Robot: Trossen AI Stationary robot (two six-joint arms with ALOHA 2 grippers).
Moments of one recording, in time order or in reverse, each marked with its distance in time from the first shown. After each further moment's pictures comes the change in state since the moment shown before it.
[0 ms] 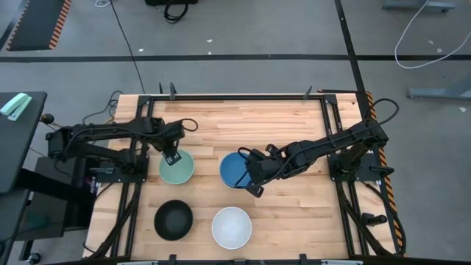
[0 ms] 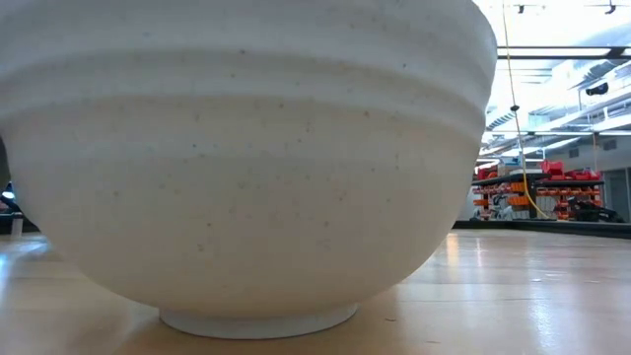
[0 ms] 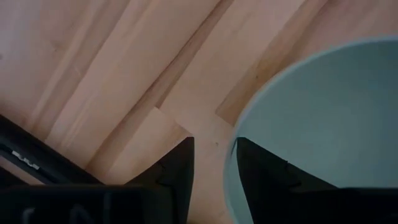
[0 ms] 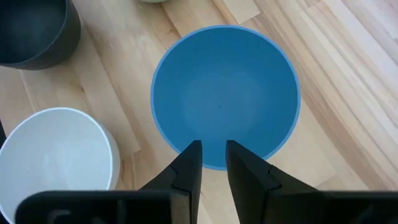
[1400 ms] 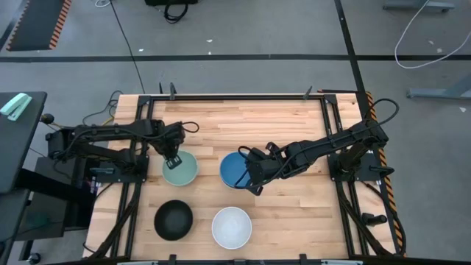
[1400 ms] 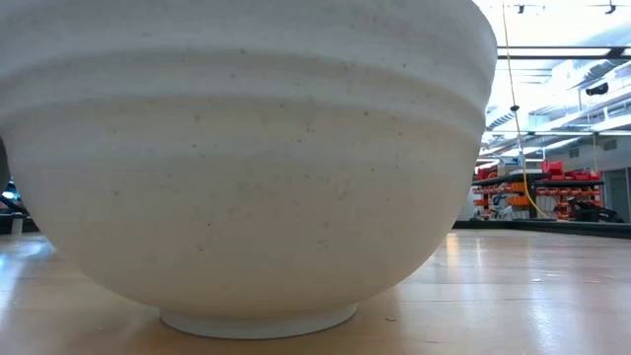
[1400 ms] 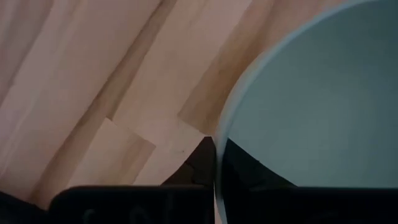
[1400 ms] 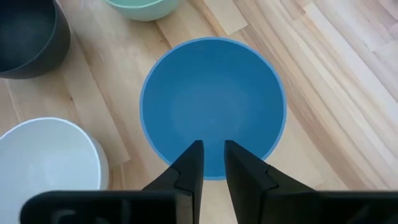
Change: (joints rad) left arm 0.015 0.000 -0.079 0.121 0.136 0.074; right arm 0.000 0.000 0.000 0.001 0.058 -0.012
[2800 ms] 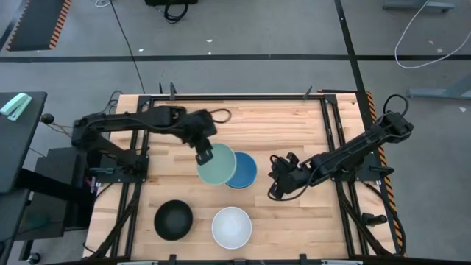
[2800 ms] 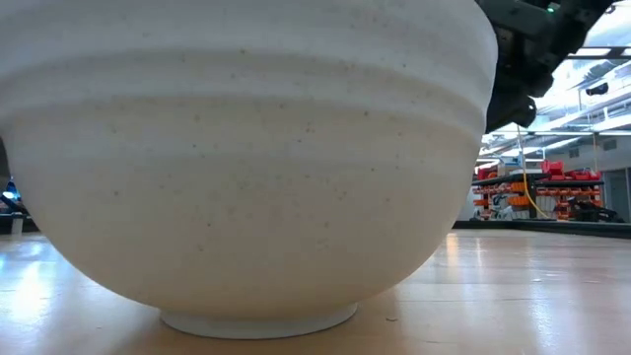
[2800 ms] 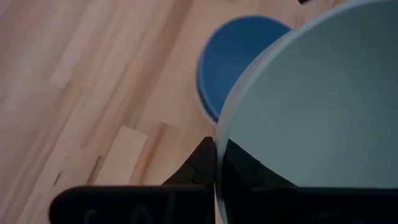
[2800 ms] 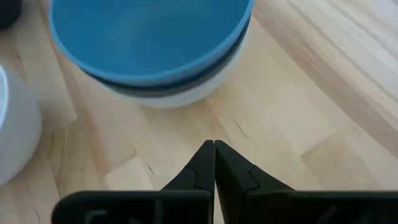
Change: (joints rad) left arm -0.219 0.314 0.736 -0.055 0.022 -0.057; right arm 0.105 -0.312 -0.786 0.559 0.114 0.108
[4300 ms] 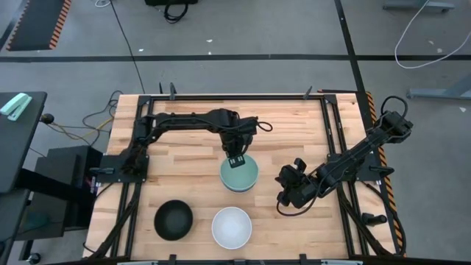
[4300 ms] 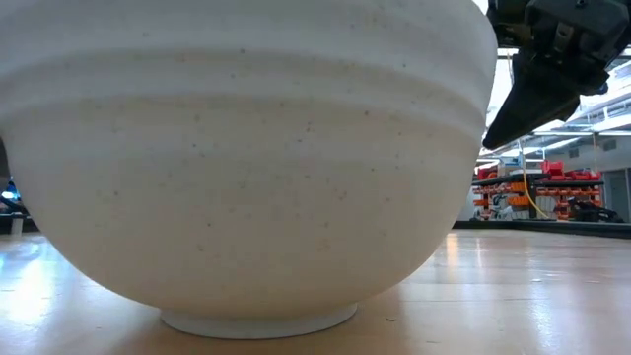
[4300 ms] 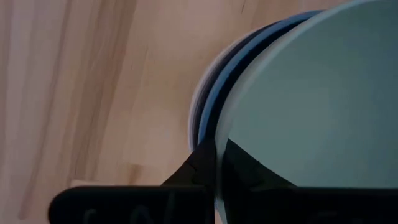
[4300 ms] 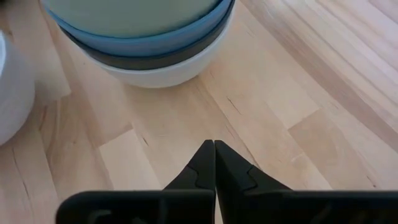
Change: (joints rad) left arm 0.045 0.647 0.480 -0.184 0.169 0.149; right arm 0.157 0.001 -0.015 -0.101 0.141 0.132
